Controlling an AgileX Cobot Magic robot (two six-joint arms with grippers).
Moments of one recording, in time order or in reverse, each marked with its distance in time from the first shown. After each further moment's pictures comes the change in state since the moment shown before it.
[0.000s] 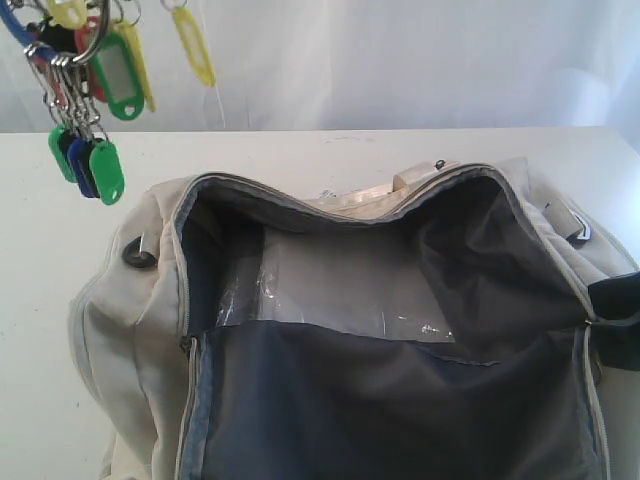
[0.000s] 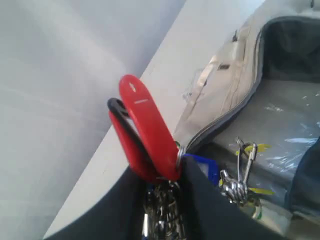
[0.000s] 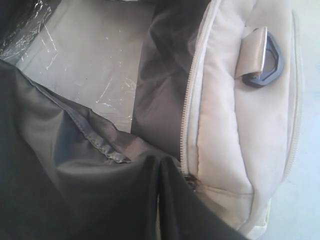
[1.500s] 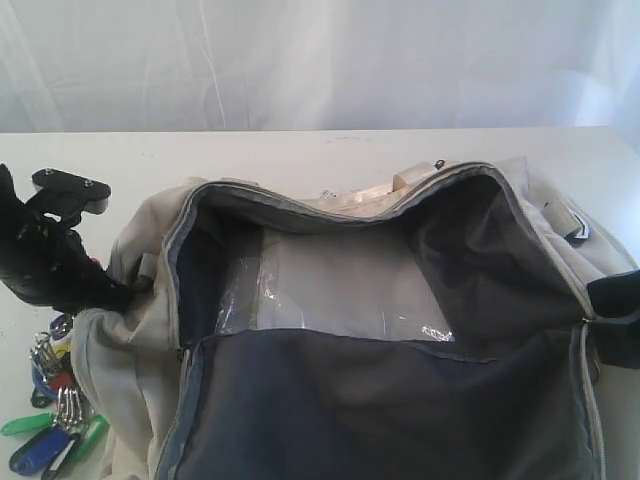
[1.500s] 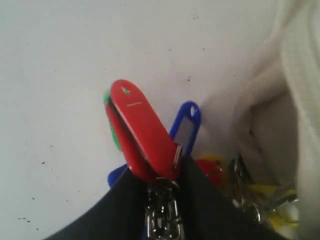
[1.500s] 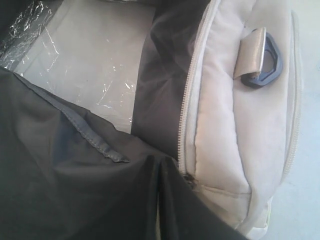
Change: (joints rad) left arm 0.664 0.405 0.989 -0.281 -0.868 -0.281; right arm 0.000 0.000 0.000 0.002 -0.004 0.000
